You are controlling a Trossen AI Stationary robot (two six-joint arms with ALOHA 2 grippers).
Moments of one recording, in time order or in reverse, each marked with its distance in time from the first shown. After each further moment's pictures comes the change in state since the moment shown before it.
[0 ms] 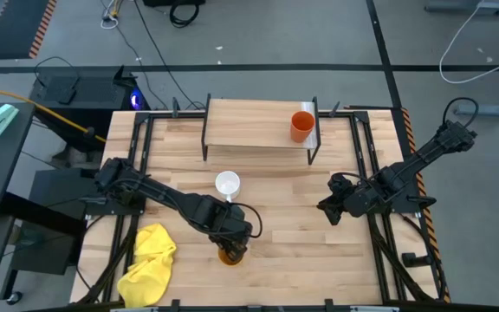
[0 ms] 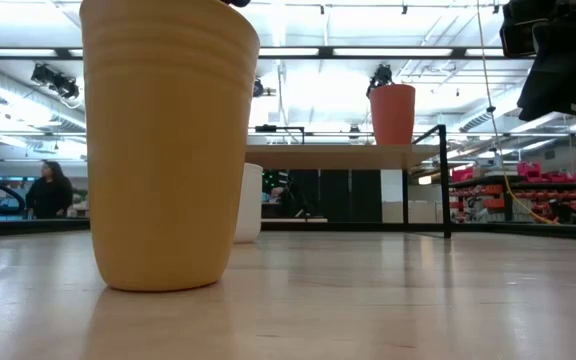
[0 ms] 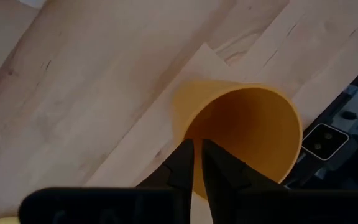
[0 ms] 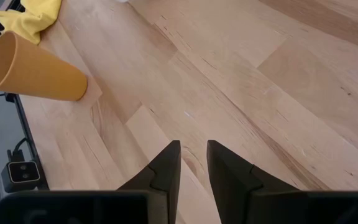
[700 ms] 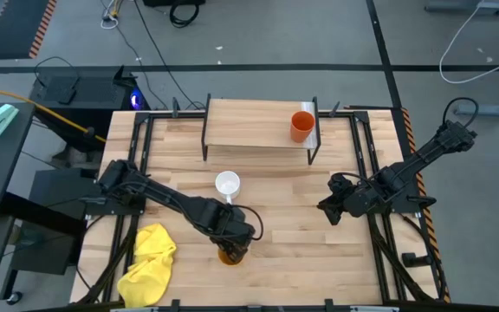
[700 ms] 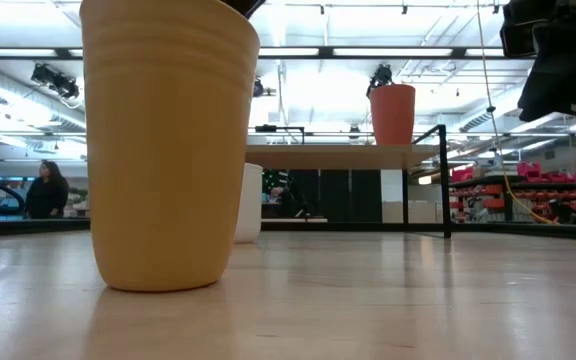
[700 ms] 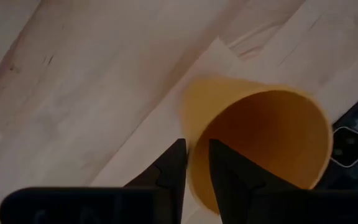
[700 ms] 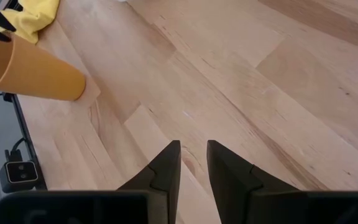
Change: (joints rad) left arm -0.002 0.044 0.000 -0.007 0.007 -0.002; right arm 0.000 0.000 0.000 -0.005 0.000 0.000
